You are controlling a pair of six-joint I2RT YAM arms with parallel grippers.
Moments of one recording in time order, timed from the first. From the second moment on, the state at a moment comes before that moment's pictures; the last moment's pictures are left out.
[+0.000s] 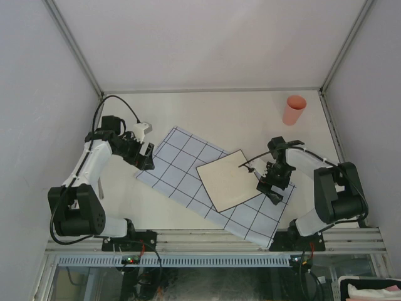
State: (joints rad) left arm 0.06 1.39 1.06 -0.88 0.53 0.53; right arm 0.21 1.52 0.82 -0.98 -0.19 -0.89
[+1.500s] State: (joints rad) left arm 0.06 1.46 1.06 -0.88 0.53 0.60; right arm 0.09 1.73 1.05 -0.85 -0.07 -0.90
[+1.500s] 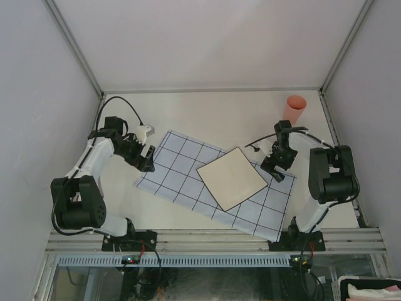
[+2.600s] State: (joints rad) left arm 0.06 1.45 1.06 -0.89 0.52 0.61; right arm 0.07 1.70 1.01 -0.82 -0.11 -0.85
